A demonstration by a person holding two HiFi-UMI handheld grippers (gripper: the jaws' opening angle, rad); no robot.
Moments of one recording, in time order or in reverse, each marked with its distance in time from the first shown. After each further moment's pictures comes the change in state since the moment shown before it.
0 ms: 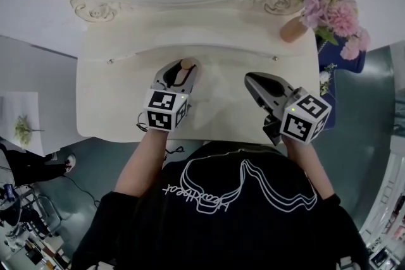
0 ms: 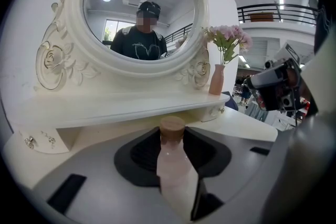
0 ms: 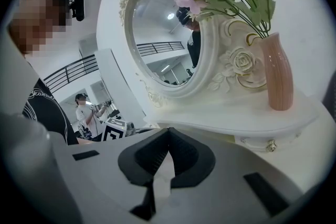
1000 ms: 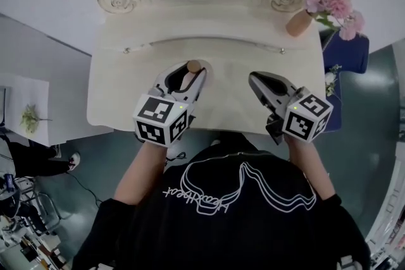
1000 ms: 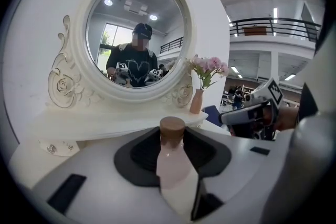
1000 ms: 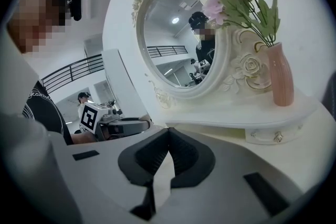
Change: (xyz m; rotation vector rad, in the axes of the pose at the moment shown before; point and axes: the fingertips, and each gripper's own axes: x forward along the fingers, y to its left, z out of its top) left arm -0.097 -0.043 0.051 -0.023 -0.091 -0.078; right arm -0.010 0.044 -0.014 -0.042 -0.045 0.013
